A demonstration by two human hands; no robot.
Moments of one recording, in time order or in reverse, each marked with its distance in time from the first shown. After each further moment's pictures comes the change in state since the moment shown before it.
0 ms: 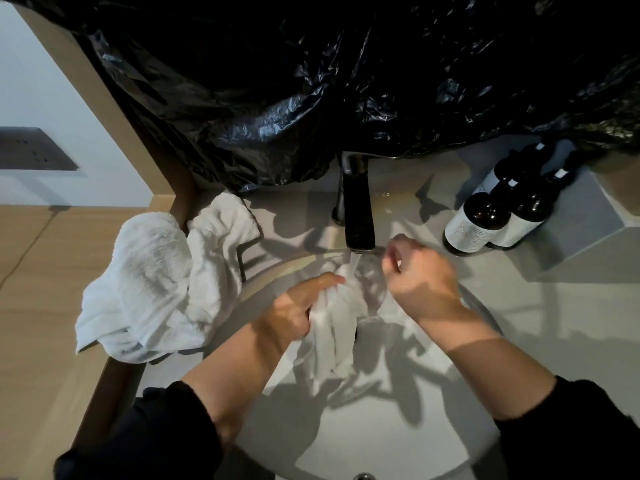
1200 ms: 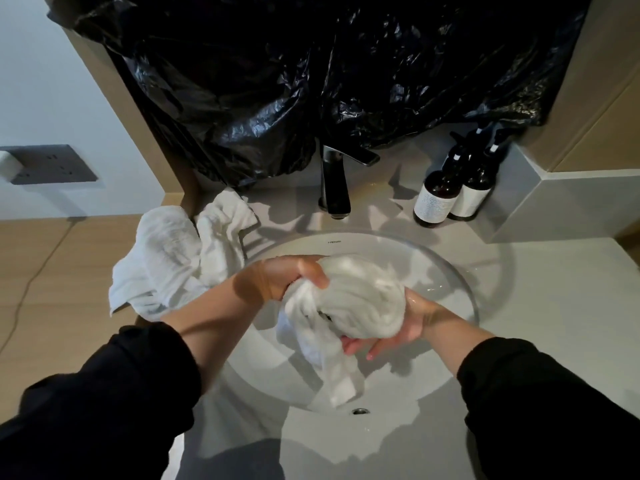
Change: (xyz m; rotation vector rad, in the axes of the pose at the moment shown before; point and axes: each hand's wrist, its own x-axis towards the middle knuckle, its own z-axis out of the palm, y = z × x) left_hand -0.076 0.039 0.012 0.503 -0.717 -0.194; right_hand -0.076 0.043 0.022 1.458 -1.452 0.529
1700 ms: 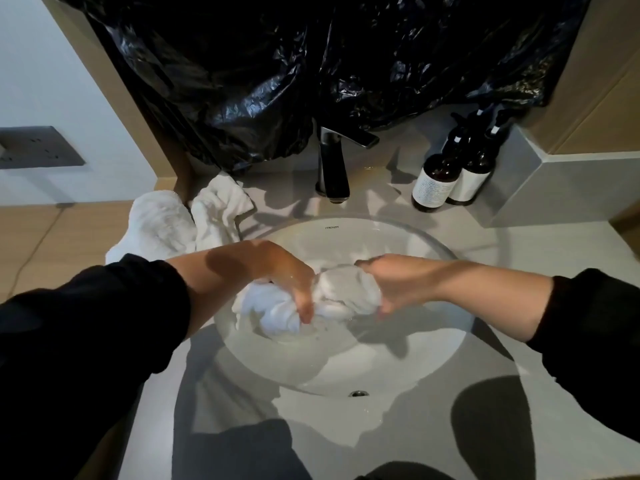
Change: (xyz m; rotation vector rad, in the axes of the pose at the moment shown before) left_hand -0.001 0.011 0.006 0.898 0.191 -0.667; right_hand -0.023 -0.038 0.044 -1.395 0.375 -0.009
